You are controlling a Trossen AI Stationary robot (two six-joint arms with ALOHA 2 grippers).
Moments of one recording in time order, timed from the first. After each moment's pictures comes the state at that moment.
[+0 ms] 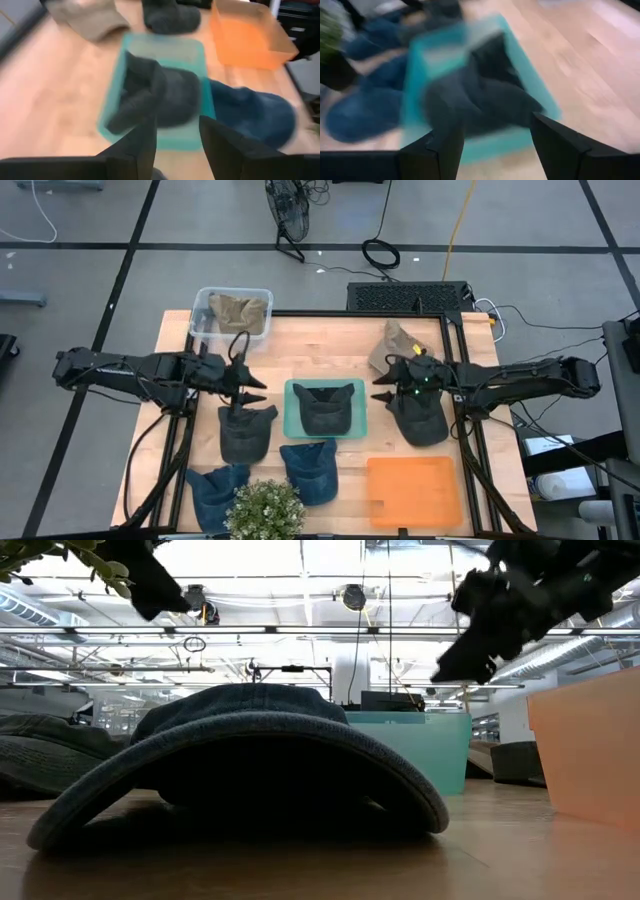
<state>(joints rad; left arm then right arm) -0.07 0.82 0.70 -0.44 -0.01 -0.19 -0.09 0.97 0.44 0.04 -0.08 0.24</state>
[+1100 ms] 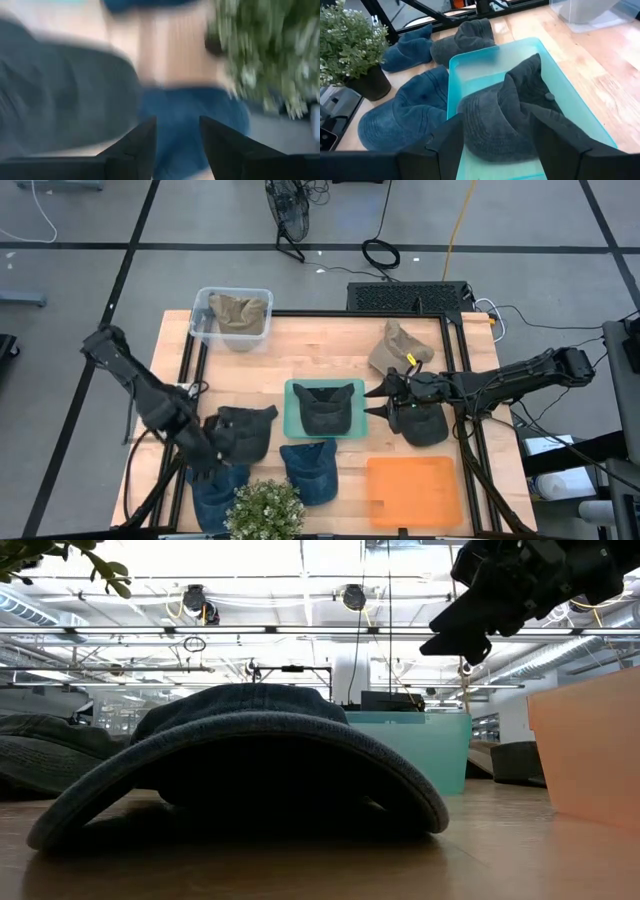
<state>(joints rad) -0.77 1.20 1.02 -0.95 0.01 -0.88 0.10 1.04 0.48 0.14 0.06 0.29</state>
